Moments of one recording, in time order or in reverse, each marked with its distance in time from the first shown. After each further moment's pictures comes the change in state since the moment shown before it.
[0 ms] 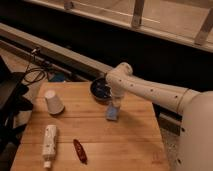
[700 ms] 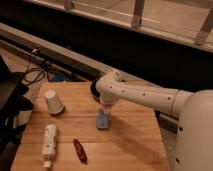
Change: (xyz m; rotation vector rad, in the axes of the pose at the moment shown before) arm -0.047 0.067 0.007 -0.089 -0.009 -0.155
